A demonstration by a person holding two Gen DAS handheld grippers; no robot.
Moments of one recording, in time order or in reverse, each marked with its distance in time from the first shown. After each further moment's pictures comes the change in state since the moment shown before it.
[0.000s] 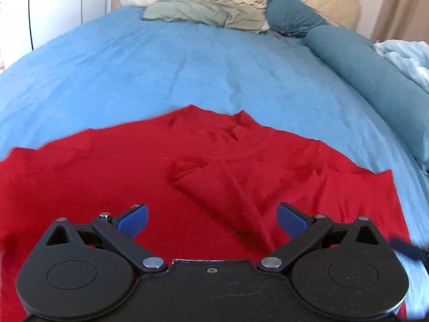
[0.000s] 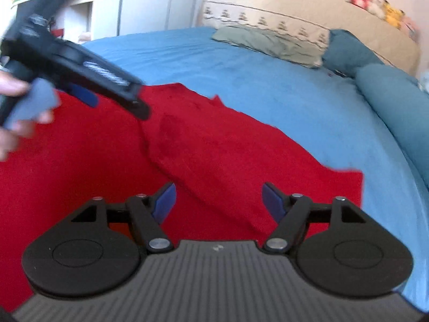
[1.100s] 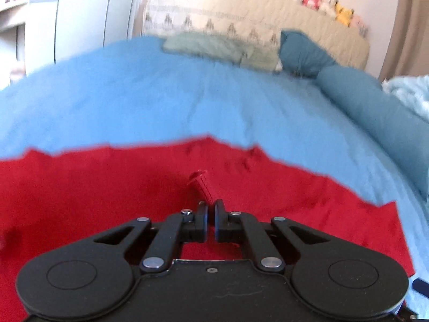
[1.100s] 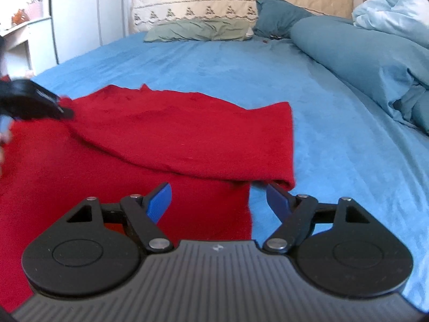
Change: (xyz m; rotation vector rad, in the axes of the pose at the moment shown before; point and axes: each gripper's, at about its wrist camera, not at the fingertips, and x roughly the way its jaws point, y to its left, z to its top) left arm -0.024 0.021 -0.008 -0.065 -0.223 0.018; right arm -0.018 -0.049 -0.031 0.266 0.039 -0.173
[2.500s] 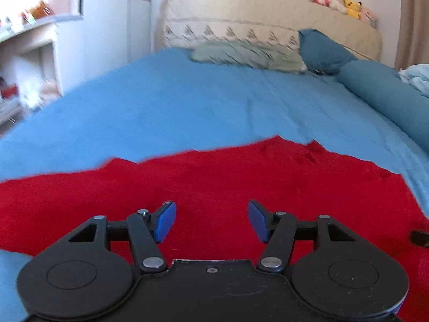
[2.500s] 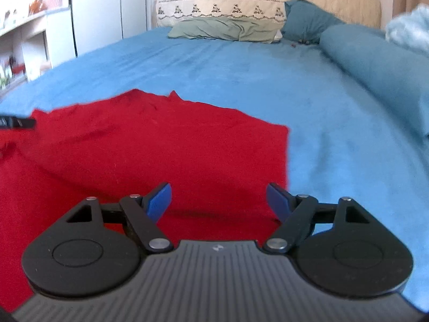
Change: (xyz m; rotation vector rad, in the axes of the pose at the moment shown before) left arm -0.029 0.078 -0.015 0.068 0.023 0.085; right arm 0.045 0.038 0.030 -0.031 0.026 0.112
